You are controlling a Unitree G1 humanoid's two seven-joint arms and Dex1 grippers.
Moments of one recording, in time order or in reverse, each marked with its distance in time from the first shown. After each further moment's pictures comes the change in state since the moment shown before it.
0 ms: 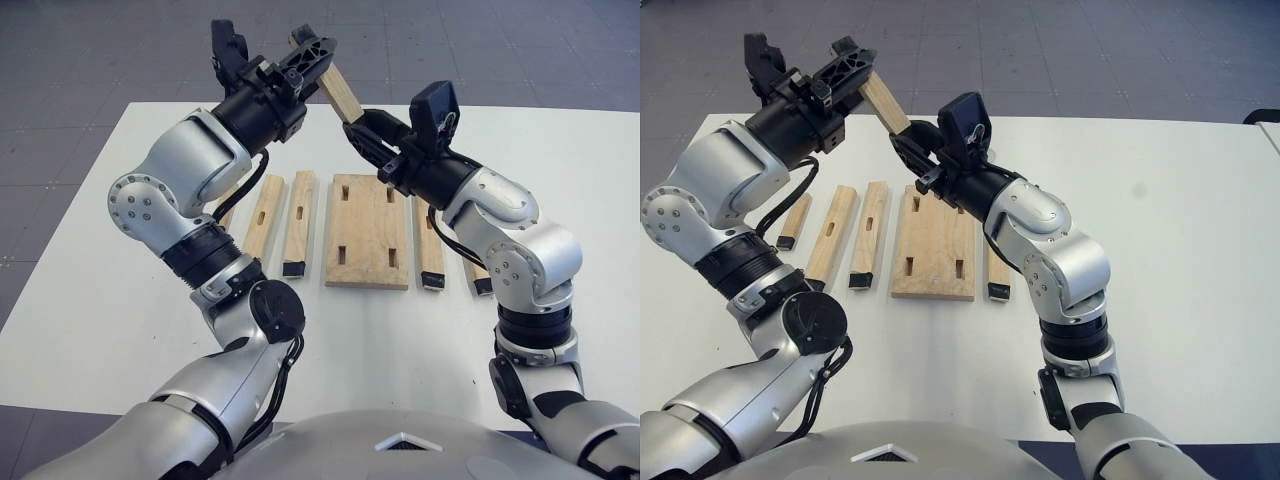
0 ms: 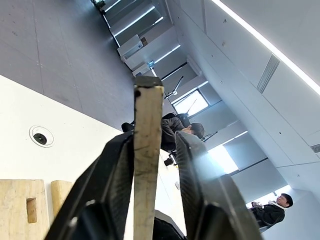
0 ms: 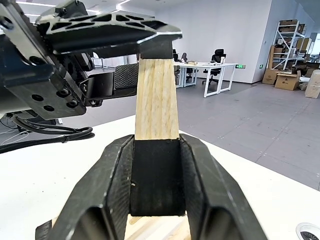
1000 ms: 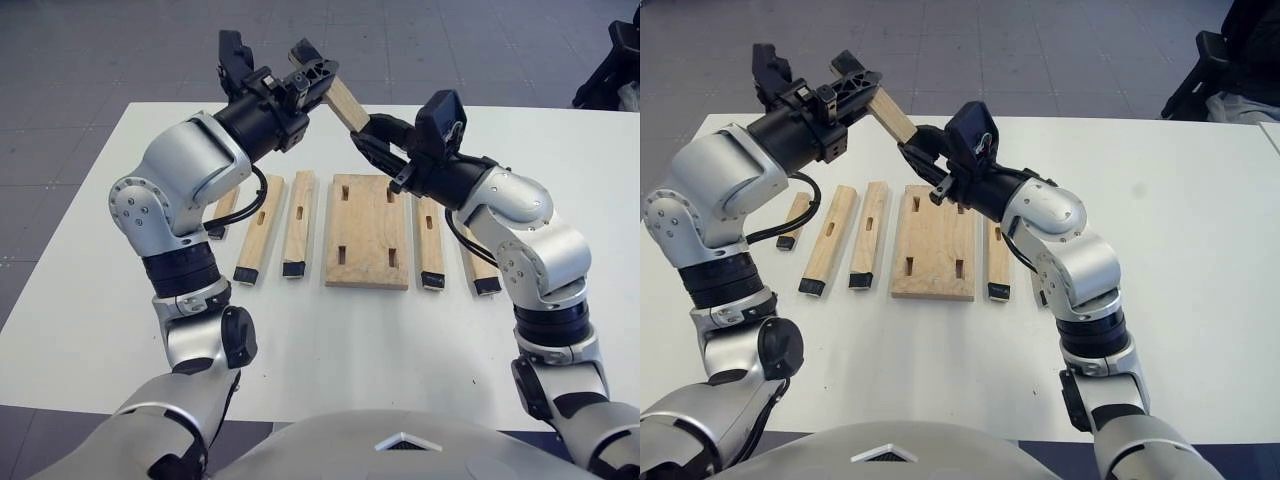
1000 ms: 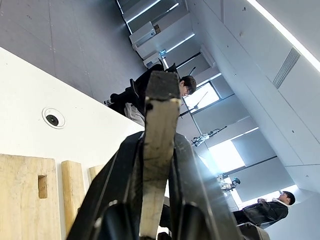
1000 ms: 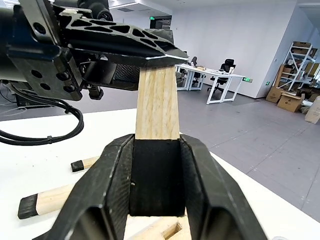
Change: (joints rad) left arm 0.181 0.274 -0.456 0.031 -0.479 -0.401 0.204; right arm 0.012 -0.139 0.057 0.059 -0.090 -0.153 0.142
